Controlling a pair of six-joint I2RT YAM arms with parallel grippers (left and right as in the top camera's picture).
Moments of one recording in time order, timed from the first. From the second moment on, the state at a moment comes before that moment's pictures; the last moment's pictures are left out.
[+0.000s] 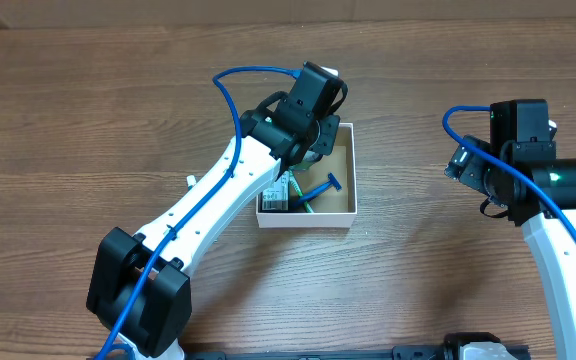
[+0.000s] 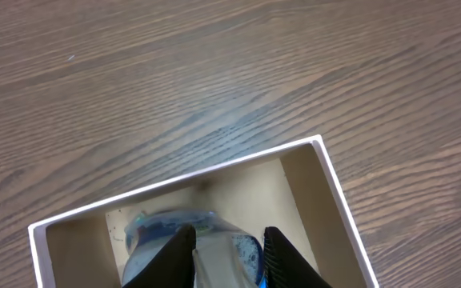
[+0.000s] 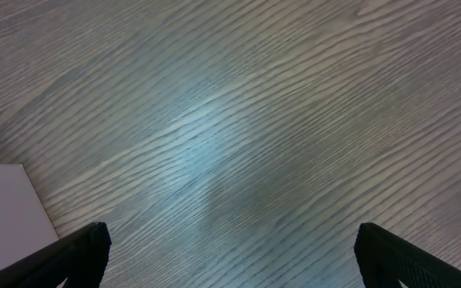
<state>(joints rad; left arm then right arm) -0.62 1.85 1.58 -0.66 -0.12 -0.29 0.03 1.27 1.26 -1.14 0.28 0.51</state>
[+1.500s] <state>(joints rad) -0.62 1.85 1.58 -0.84 -0.11 -0.29 0.03 1.27 1.26 -1.14 0.28 0.51</state>
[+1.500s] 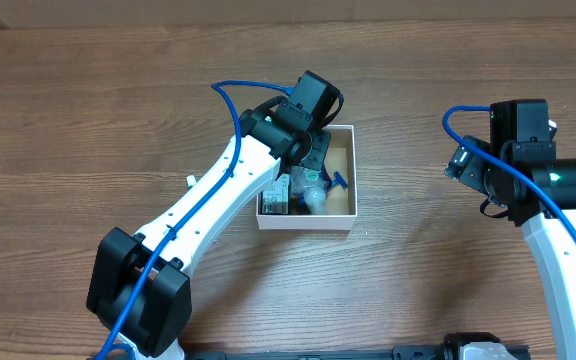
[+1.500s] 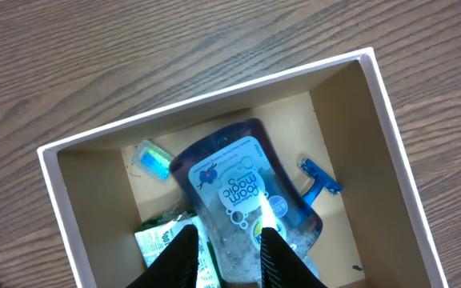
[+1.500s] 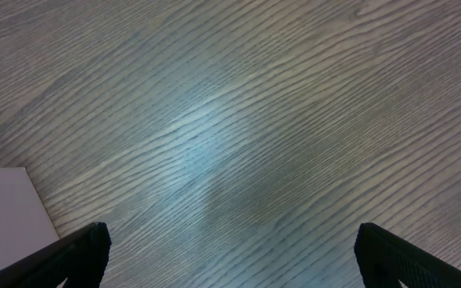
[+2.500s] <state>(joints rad) -0.35 1.57 1.05 -0.90 -0.12 -0.60 0.03 1.27 1.26 -1.14 0.28 0.51</state>
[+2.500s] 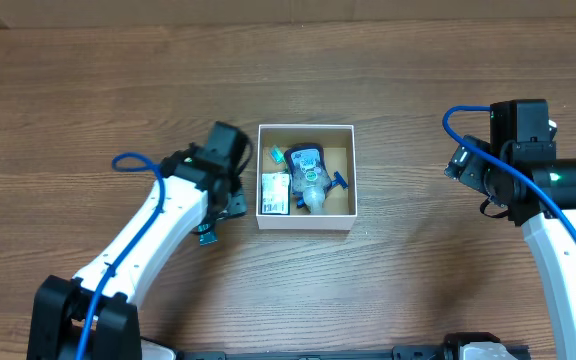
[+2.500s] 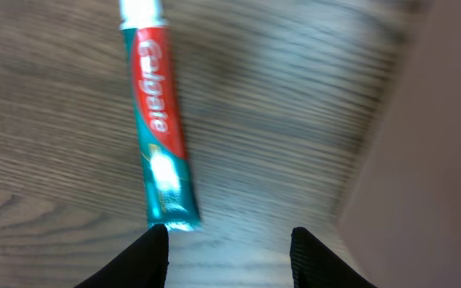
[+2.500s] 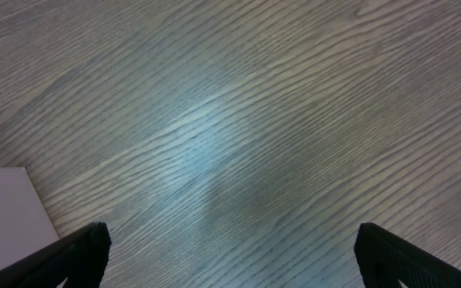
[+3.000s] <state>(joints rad) -0.19 1.57 0.85 -0.58 -0.10 -0.55 0.03 1.27 1.26 -1.14 0.28 0.51</state>
